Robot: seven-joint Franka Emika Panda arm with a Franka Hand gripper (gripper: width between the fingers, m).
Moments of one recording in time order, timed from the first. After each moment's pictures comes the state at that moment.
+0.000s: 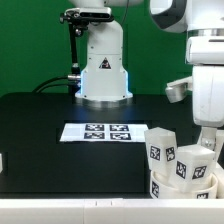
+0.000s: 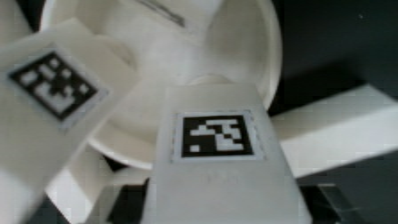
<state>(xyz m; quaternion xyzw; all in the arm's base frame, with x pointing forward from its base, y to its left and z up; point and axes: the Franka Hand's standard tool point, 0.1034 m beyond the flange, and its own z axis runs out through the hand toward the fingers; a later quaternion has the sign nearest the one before) 0.587 0.127 0.075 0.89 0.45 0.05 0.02</state>
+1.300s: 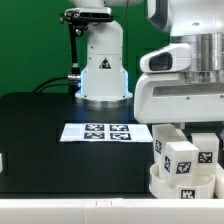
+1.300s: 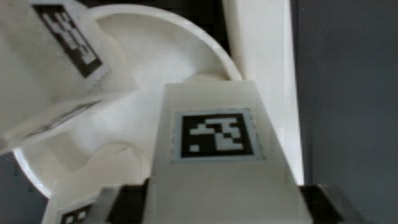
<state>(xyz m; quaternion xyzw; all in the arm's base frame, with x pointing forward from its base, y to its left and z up) 0.597 0.115 0.072 0.99 -0.09 0.03 -0.05</state>
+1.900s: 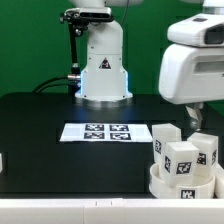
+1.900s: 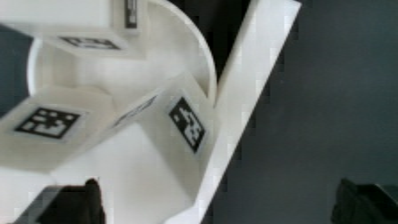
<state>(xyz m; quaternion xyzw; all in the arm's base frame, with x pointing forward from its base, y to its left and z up) 0.589 0.138 0.104 0.98 0.21 -0.01 0.00</state>
